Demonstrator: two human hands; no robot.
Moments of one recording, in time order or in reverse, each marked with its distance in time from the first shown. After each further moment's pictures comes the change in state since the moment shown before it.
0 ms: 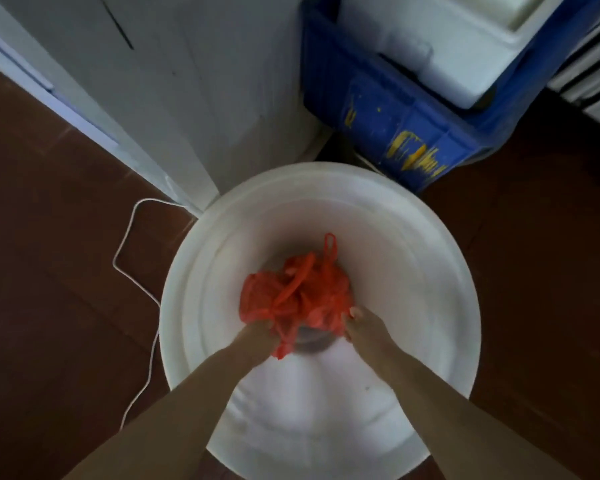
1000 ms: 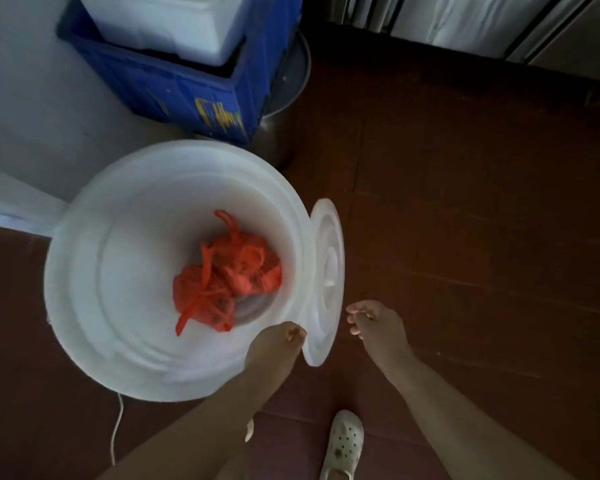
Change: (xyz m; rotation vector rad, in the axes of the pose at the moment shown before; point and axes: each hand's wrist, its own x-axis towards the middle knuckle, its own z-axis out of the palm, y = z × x) left_hand -0.159 0.040 0.235 0.395 0.002 0.386; right_hand -0.195 0.232 -0.092 0.514 0.392 0.012
